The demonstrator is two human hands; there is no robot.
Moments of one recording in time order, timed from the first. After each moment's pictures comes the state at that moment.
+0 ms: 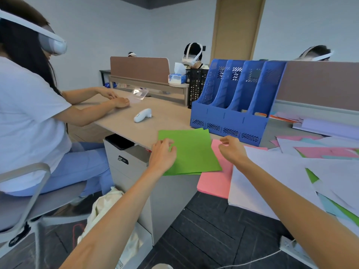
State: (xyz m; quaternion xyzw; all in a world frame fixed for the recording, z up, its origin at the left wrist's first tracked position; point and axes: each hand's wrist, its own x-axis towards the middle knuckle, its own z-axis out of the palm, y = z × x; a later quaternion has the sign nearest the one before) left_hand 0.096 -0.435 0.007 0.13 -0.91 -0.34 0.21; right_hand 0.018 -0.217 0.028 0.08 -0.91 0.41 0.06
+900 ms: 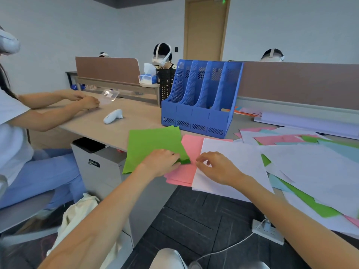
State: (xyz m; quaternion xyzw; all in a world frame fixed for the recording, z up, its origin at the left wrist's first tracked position) left_hand 0.096 -0.361 0.008 -0.20 -0.96 0.12 0.14; right_hand 0.096 -0.141 0.013 0.27 -0.93 0.23 0.06
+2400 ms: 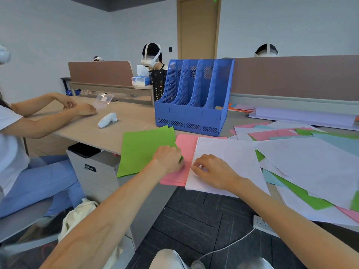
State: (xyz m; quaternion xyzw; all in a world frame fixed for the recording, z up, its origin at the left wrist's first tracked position) left_hand 0.084 -0.313 0.018 -0.13 -0.96 0.20 0.15; right_hand 0.109 -0.130 0.008 0.28 -0.94 0.17 0.06
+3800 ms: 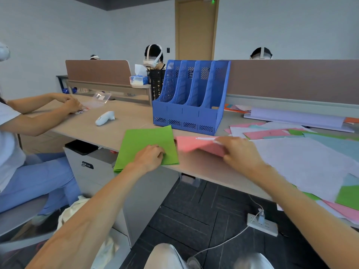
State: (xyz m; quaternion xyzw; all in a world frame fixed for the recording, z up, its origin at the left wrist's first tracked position) left_hand 0.076 -0.374 -0.007 -0.08 -0.99 -0.08 0.12; right_hand 0.134 -0.077 0.060 0.20 -0.94 0.05 0.25
